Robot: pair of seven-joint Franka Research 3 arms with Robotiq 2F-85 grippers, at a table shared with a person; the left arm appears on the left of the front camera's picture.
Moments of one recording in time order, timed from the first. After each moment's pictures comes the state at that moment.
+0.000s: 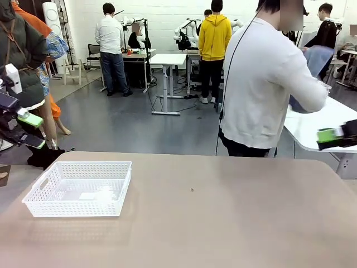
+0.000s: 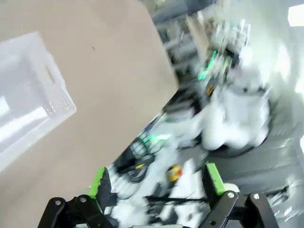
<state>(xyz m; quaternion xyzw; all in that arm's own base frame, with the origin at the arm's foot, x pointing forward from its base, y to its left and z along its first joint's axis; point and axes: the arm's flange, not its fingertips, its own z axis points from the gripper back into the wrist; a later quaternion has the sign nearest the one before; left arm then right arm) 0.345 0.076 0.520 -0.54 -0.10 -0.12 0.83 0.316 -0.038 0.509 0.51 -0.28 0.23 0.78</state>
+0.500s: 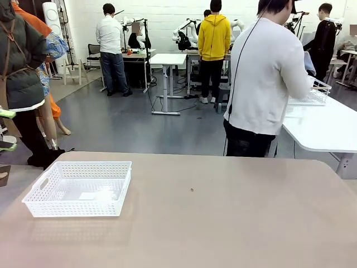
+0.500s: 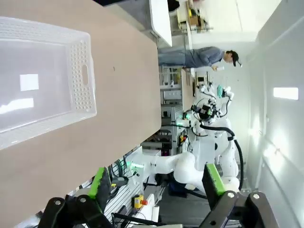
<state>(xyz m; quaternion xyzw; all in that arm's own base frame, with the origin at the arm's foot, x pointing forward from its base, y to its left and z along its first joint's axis) 0.337 0.167 0.495 -0.58 -0.11 0.05 0.81 0.291 -0.166 0.448 0.61 -0.23 -0.01 0.76</state>
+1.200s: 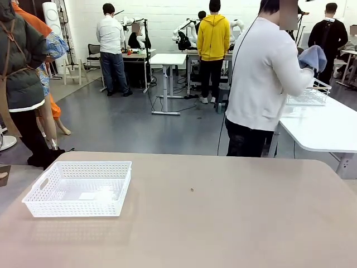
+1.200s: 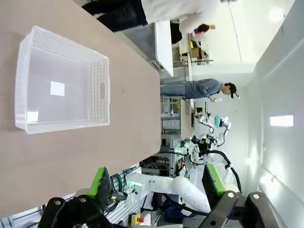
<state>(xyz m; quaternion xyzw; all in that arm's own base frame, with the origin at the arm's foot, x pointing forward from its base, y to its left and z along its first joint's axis) 0.291 0.239 0.509 -0.57 -0.17 0.12 0.80 0.225 -0.219 0.466 0.58 -0.28 -0.09 0.76</state>
